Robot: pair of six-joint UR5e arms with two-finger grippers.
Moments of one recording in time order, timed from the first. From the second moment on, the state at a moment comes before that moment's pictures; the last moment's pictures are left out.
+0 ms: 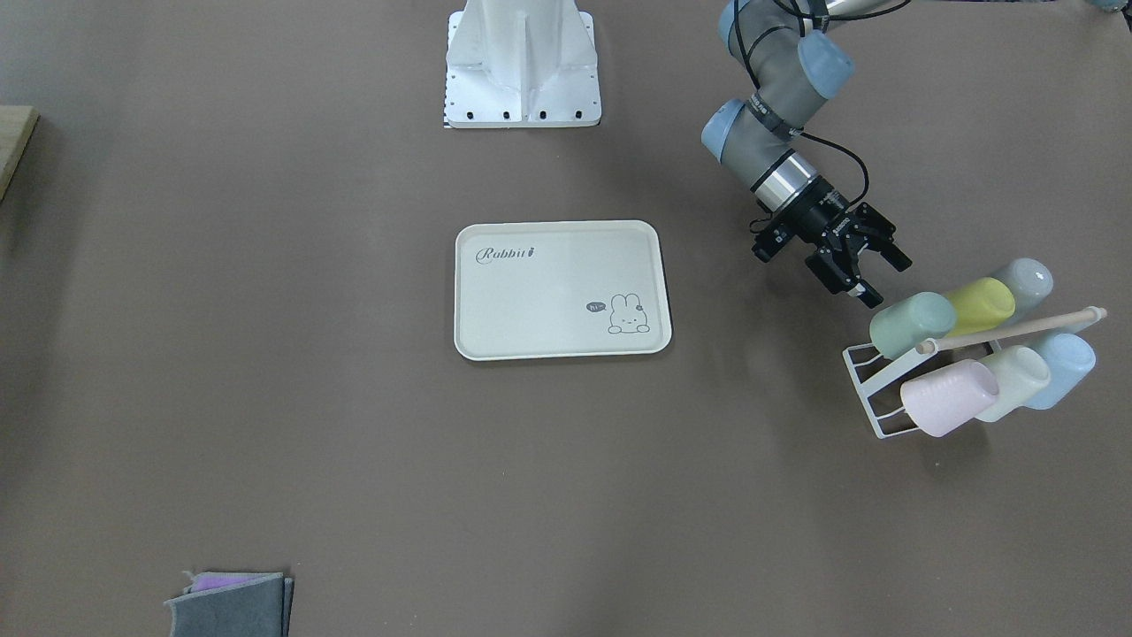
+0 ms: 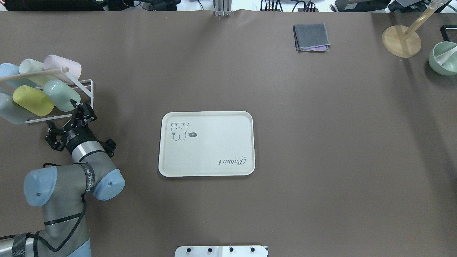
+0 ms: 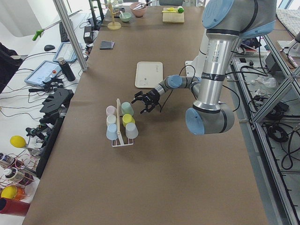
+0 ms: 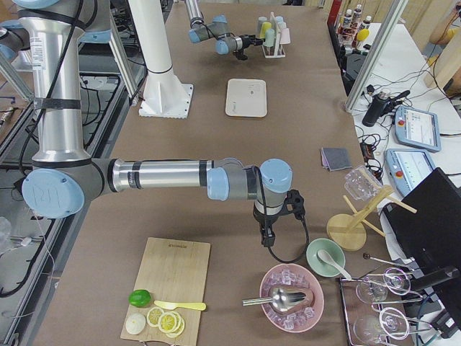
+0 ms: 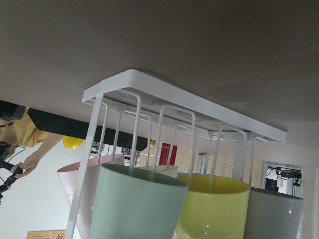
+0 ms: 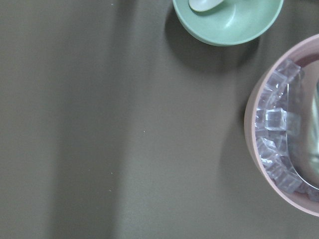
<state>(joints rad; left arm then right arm) -0.35 -1.81 -1.78 -0.97 -0.62 0.49 1.53 -1.58 1.64 -1.59 2.29 -0.14</state>
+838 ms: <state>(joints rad) -0.37 -1.83 -1.72 -1.00 -0.56 0.49 1.54 -1.59 1.63 -1.59 2.23 -0.14</state>
